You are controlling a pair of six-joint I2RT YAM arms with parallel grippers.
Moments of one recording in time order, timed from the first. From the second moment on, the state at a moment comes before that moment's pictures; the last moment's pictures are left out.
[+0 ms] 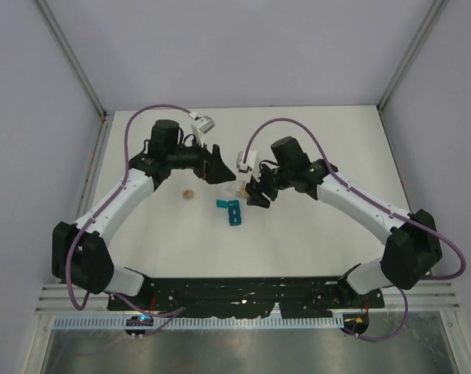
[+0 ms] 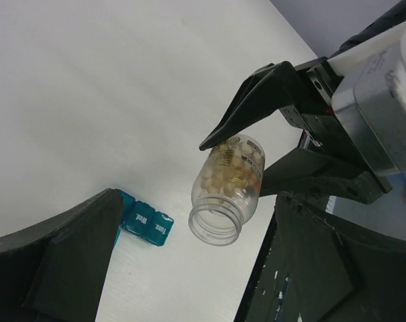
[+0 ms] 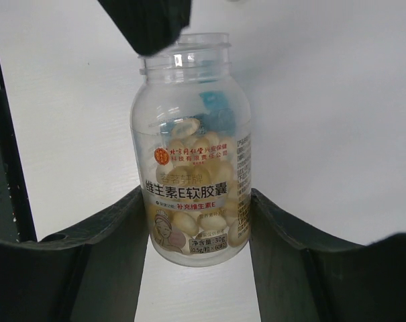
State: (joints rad) left arm -0.37 1.40 1.14 -0.27 0.81 -0.13; right arm 0.62 1.47 1.16 -0.50 -0.54 -0.53
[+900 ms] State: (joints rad) left arm -0.49 1.52 1.25 -0.30 0.84 -0.33; right arm 0.65 1.35 1.16 -0.44 -0.41 -0.43
